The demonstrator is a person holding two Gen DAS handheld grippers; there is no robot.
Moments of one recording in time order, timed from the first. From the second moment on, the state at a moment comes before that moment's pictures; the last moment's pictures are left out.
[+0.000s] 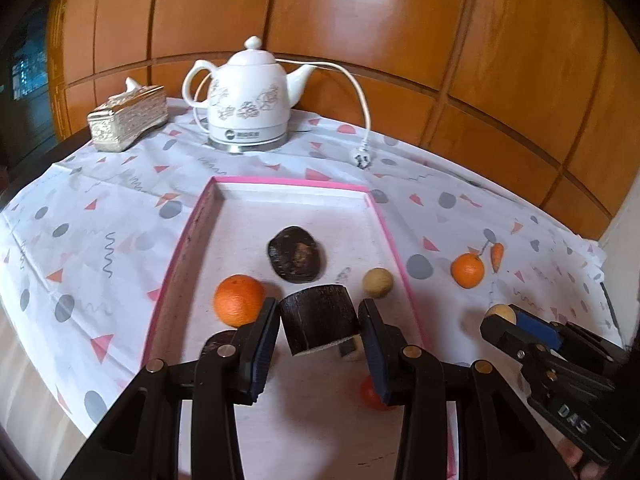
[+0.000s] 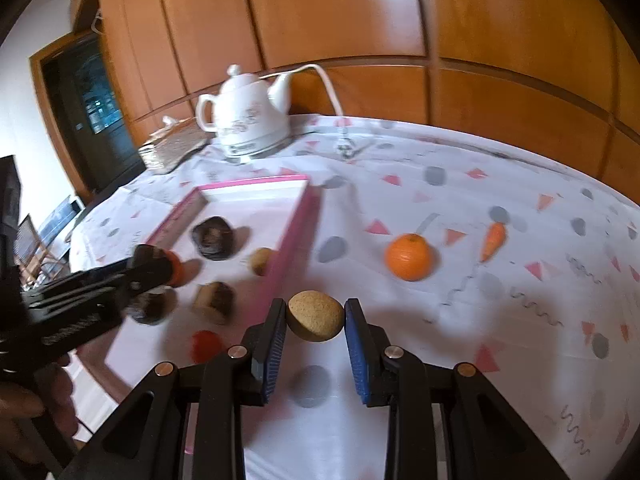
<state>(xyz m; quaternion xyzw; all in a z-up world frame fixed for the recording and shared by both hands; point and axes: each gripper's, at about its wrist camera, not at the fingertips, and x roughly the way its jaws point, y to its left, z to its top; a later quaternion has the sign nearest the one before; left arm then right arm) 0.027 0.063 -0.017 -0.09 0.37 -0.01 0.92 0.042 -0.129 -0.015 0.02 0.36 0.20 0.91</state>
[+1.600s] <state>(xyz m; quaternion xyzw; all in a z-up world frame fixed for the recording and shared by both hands) 0.010 0.100 -0.014 -0.10 0.35 0.08 0.93 0.048 -0.091 -0.003 0.01 0.36 0.20 0.91</state>
